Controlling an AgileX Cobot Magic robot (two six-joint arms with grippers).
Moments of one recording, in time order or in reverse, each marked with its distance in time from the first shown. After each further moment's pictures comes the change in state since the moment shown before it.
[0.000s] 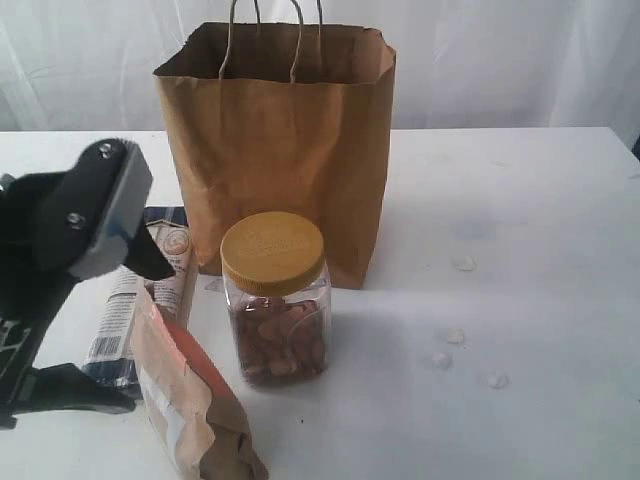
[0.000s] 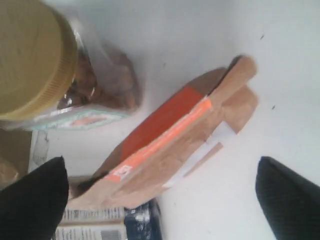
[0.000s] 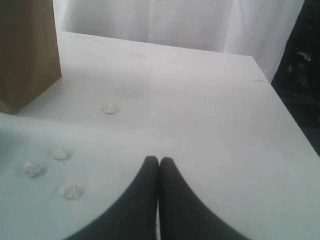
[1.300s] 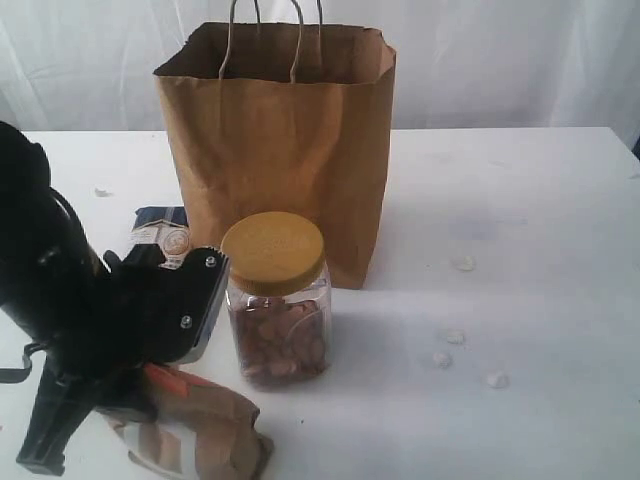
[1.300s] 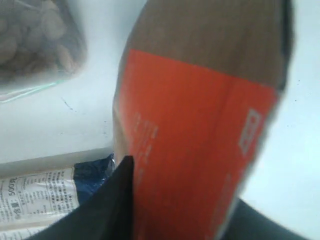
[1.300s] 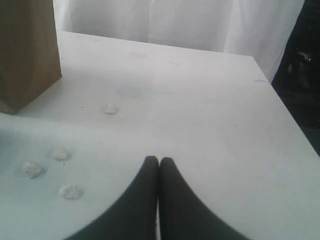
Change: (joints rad) left arm -0.189 0.211 -0.004 0.302 -0.022 -0.269; right arm 0.000 0.000 0.000 0.000 0.000 0.000
